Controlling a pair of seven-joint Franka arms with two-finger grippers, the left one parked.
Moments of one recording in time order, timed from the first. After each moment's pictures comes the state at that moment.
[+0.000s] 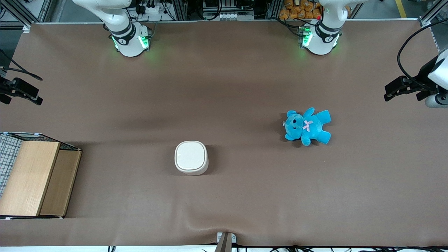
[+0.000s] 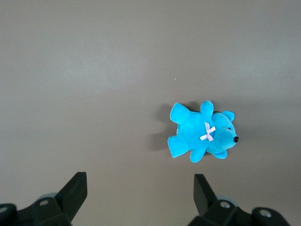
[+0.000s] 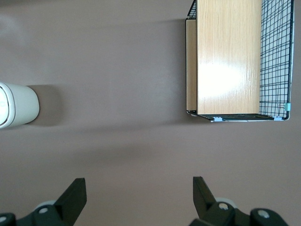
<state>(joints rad) -0.06 0.02 -0.02 -1.54 0.01 1.62 -0.03</state>
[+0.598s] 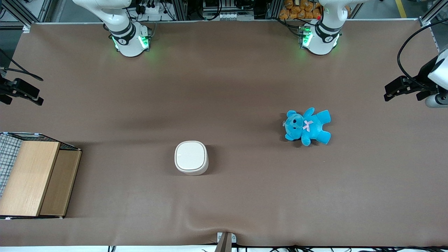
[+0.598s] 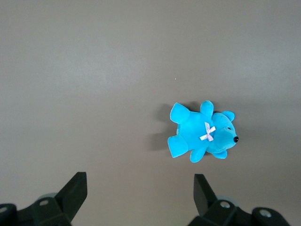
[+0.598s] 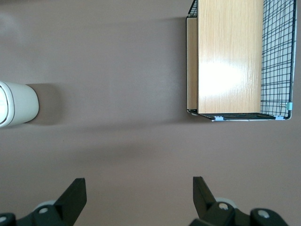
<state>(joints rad) -0.06 0.03 -0.02 -1.54 0.01 1.61 -0.03</state>
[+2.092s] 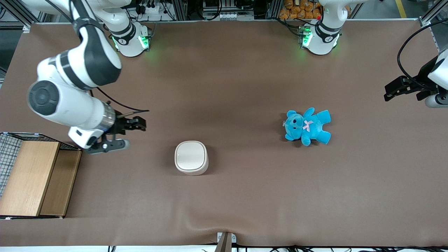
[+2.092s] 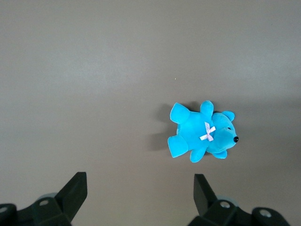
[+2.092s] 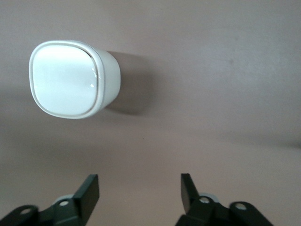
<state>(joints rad) 0.12 0.39 0.23 -1.46 0.04 1.76 0.20</state>
